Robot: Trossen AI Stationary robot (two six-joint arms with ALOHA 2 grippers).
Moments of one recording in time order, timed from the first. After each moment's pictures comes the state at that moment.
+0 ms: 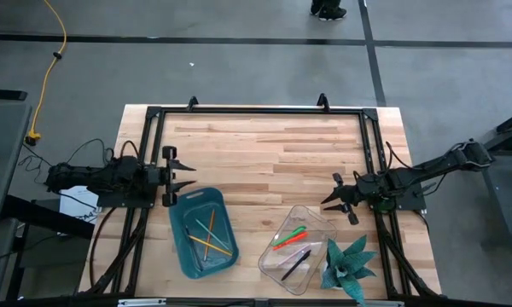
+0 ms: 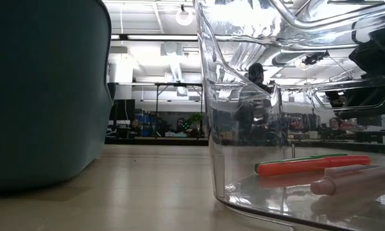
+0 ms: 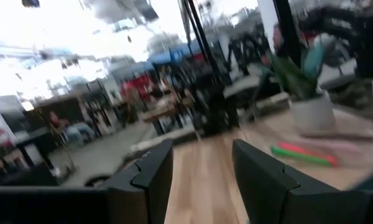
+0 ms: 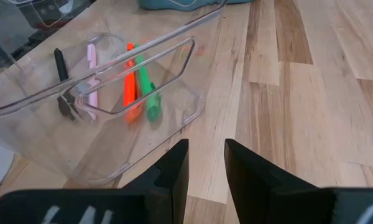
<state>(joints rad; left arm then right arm) 0.06 0.02 0.01 0.16 -0.03 0.39 0.25 0.52 0.01 0.03 -0.03 0.03</state>
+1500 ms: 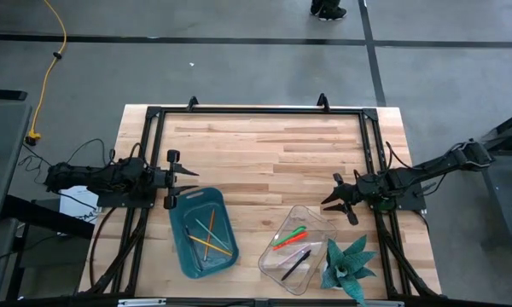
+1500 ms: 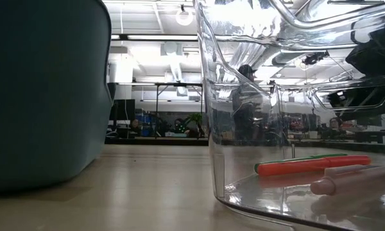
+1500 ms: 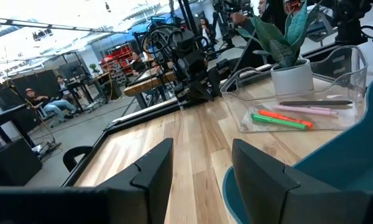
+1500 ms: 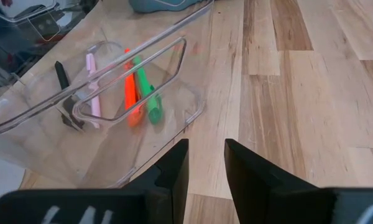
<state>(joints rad) 0.06 0.03 0.01 0.01 -0.01 0.36 0.25 0.52 0.01 0.02 -0.03 0.13</state>
